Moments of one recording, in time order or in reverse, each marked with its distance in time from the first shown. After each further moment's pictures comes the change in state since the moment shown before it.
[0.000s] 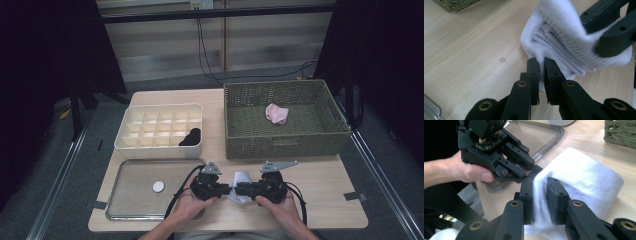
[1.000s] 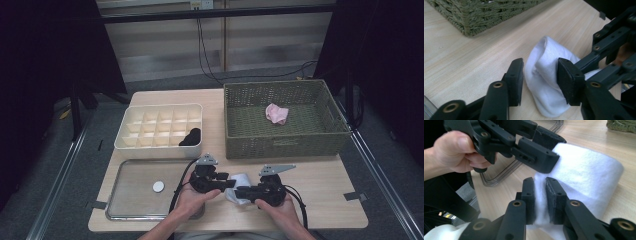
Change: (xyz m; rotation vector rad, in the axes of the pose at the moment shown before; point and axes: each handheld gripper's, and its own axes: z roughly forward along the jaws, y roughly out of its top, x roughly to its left) left arm 0.007 0.014 -0.009 -0.124 -0.017 -0.092; right arm -0.003 -0.010 0.007 0.023 -0.005 0.012
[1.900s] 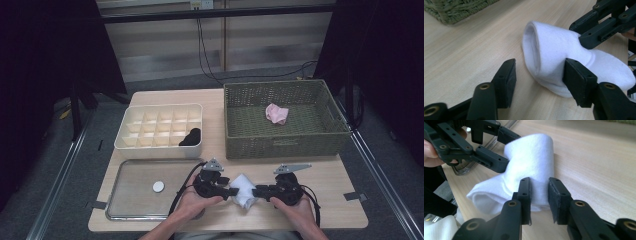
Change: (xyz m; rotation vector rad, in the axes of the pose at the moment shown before) left arm -0.005 -0.008 0.013 0.086 -0.026 0.063; right arm -0.018 -0.009 -0.034 0.068 -0.169 0.061
